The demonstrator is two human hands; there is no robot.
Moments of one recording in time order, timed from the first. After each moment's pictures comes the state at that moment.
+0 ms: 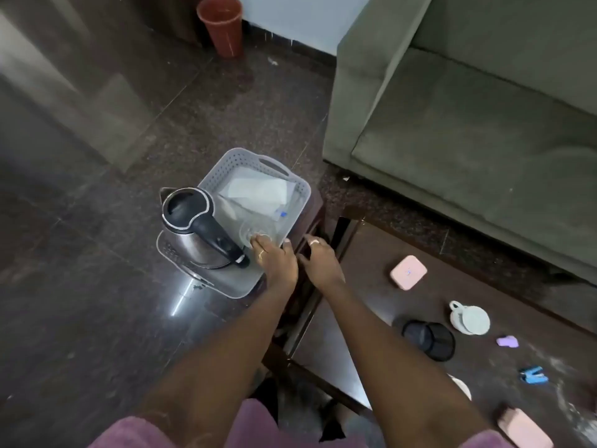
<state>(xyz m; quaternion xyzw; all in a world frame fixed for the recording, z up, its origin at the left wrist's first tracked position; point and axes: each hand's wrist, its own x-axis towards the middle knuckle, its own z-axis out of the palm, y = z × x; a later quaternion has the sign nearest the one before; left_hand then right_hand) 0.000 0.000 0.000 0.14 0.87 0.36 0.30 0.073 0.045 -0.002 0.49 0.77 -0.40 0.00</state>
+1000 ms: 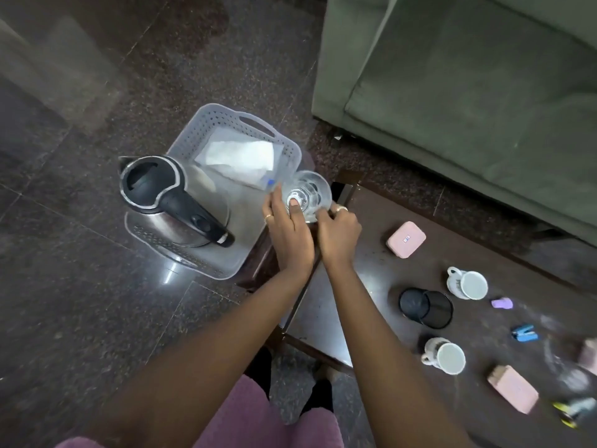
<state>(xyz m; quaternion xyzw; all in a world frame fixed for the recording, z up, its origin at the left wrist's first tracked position) 0.025 0.017 0.010 0.19 0.81 0.50 0.23 0.073 0.051 0.017 0.67 0.56 -0.44 -0.20</state>
